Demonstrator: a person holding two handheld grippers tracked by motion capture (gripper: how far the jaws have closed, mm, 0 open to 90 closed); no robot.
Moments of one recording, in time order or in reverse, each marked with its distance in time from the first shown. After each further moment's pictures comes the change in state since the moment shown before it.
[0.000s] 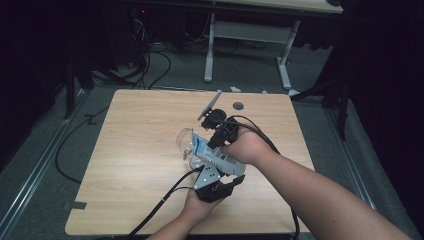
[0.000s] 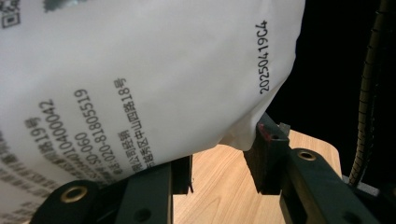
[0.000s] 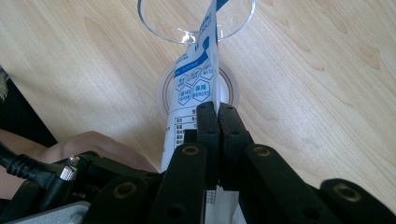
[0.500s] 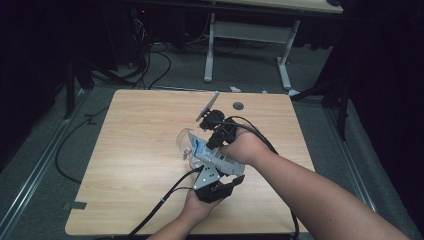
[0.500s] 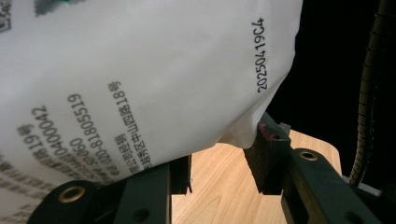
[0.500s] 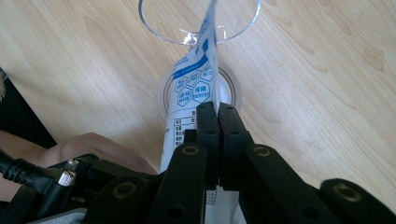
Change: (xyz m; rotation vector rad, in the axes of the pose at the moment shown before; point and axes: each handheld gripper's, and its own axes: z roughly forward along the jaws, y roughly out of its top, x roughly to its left) left arm 0.001 -0.002 -0.001 -0.004 0.002 -0.007; right arm 0.001 0.002 0.005 0.000 0.005 -0.012
